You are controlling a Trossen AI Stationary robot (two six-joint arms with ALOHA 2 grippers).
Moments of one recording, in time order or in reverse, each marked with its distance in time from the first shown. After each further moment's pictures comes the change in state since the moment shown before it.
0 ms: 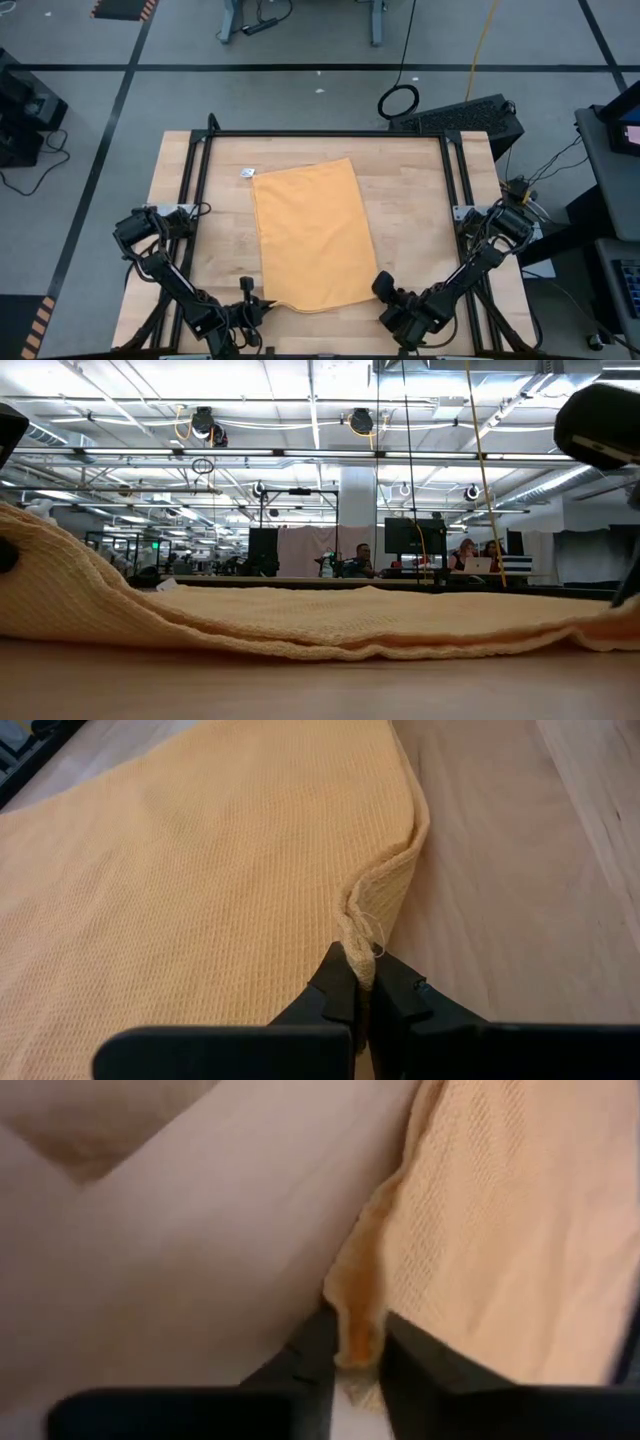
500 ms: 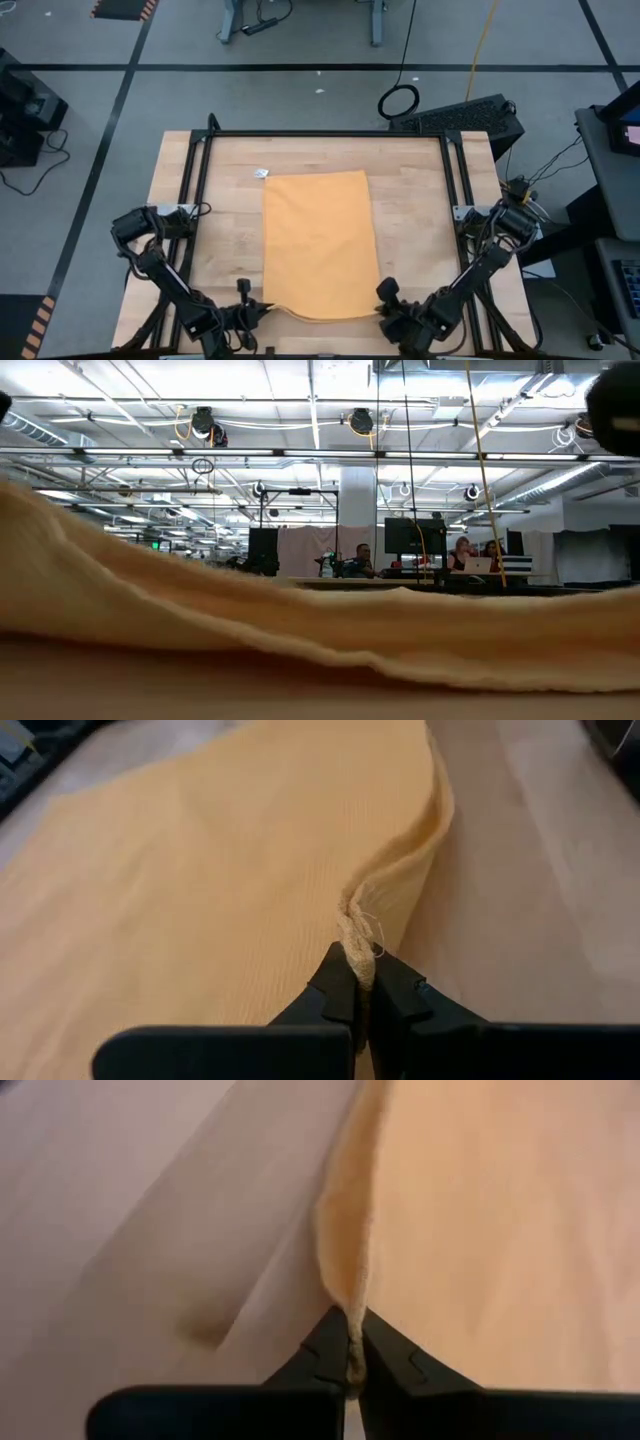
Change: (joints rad) left arm -0.035 -0.032 0.000 0.003 -0.027 0.003; right arm 0.045 -0.034 0.055 0.045 -0.069 0.304
